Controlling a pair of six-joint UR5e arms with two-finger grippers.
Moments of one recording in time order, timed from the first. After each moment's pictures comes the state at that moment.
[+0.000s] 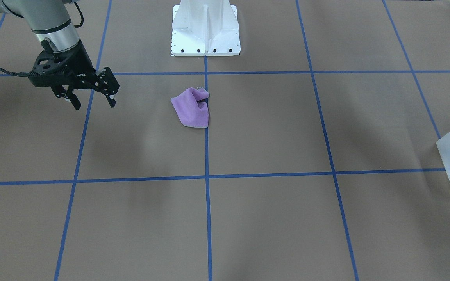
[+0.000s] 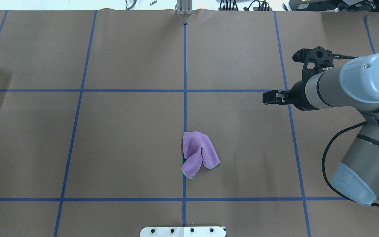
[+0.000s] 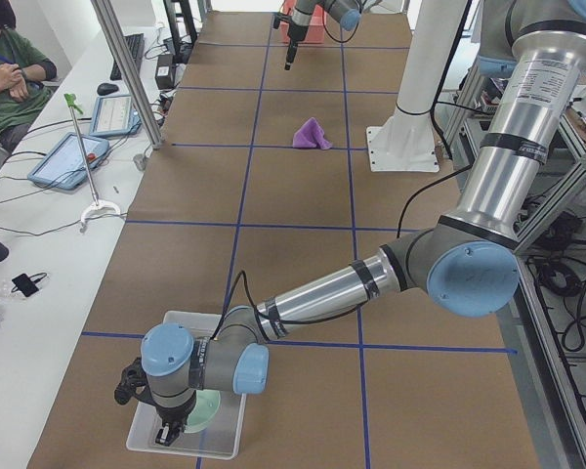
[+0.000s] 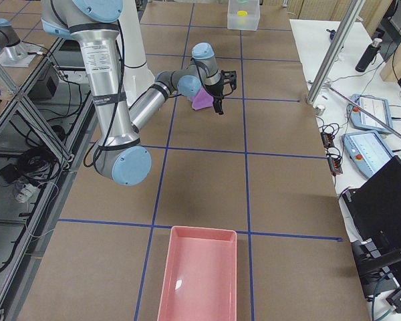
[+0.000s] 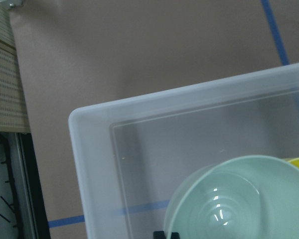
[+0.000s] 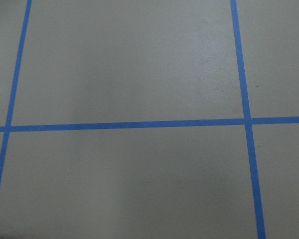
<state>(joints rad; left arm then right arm) -1.63 -1.91 -0.78 -2.17 -2.10 0.18 0.70 -1.35 2.12 -1.45 1.80 1.14</state>
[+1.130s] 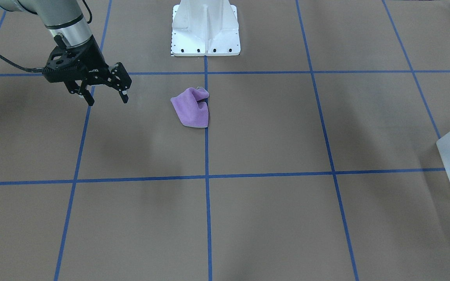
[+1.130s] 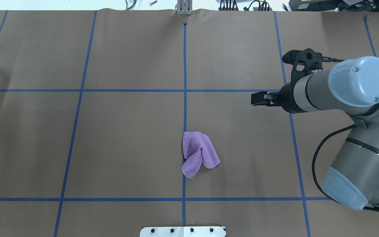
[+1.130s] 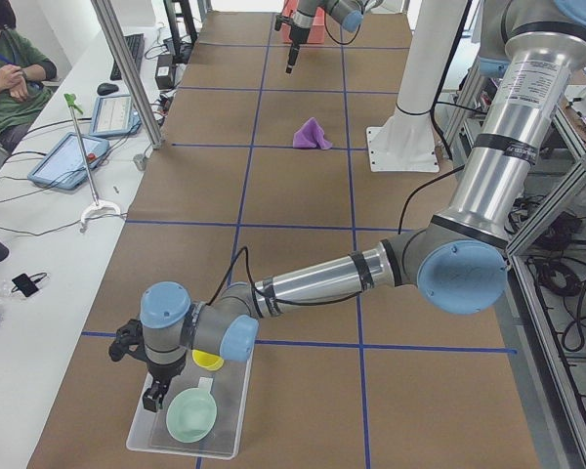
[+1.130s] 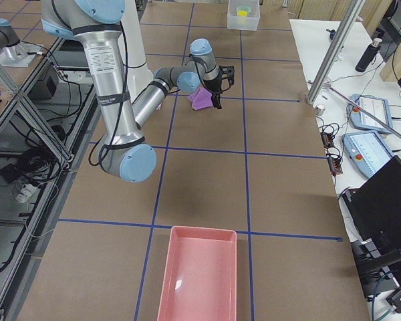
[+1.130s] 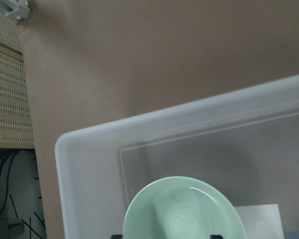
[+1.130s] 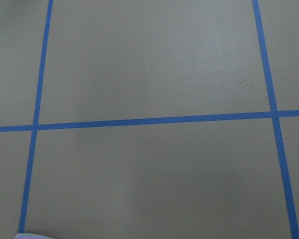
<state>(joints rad) -1.61 -1.90 -1.04 -2.00 -2.16 0.08 0.65 -1.29 2.12 -1.46 1.79 1.22</state>
